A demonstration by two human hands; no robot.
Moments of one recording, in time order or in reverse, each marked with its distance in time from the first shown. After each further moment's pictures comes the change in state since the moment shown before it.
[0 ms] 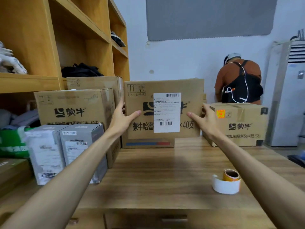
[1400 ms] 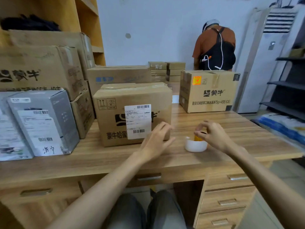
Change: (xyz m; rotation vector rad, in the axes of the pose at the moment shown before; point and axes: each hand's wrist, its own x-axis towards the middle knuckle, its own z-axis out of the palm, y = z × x) left_hand -0.148 -0.044 0.199 0.329 -0.418 0.393; right_hand -0.138 0.086 -0.098 -0.672 -0.309 0.054
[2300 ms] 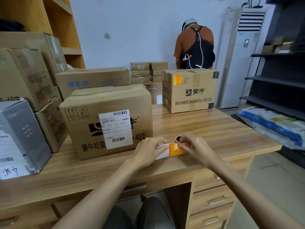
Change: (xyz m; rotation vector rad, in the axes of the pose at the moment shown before) left_hand 0.022 0.005 0.040 -0.064 -0.243 -0.196; right_hand -0.032 0.022 0.028 0.087 -0.050 -0.031
